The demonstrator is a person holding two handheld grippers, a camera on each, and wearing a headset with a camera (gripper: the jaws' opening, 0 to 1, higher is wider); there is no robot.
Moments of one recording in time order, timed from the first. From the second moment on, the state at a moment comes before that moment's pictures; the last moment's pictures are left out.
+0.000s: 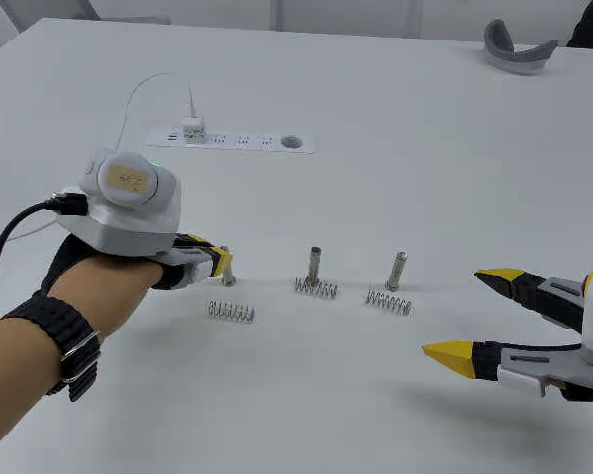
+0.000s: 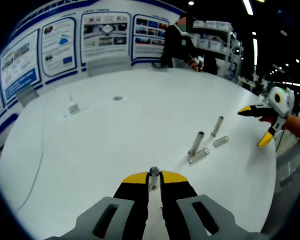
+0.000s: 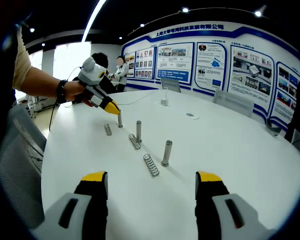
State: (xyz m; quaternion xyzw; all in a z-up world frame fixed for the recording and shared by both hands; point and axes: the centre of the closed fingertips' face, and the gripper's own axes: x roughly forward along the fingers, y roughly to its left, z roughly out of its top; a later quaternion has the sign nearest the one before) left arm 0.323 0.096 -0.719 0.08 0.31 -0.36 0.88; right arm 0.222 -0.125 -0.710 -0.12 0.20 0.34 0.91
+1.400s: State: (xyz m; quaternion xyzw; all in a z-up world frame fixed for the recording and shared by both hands) left arm 0.309 0.106 -0.692 0.06 0.23 -0.39 0.89; right arm 0.221 -0.121 -0.706 -0.12 0.19 0.34 0.91
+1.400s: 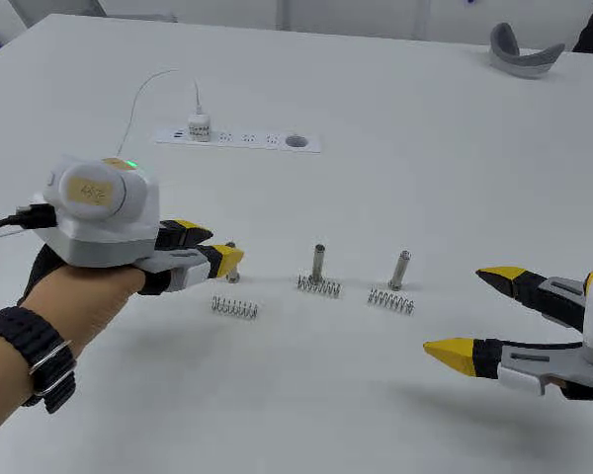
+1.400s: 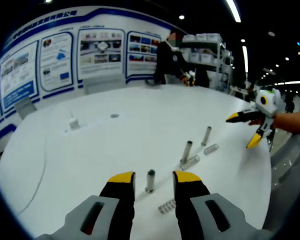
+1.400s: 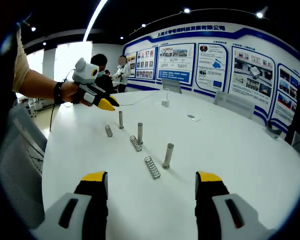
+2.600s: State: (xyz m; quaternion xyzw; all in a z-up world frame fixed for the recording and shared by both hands) left arm 0.265 0.130 -0.698 0.04 0.20 -0.42 0.88; right arm 0.211 -0.048 -0.681 -0.15 0.17 0.42 0.88
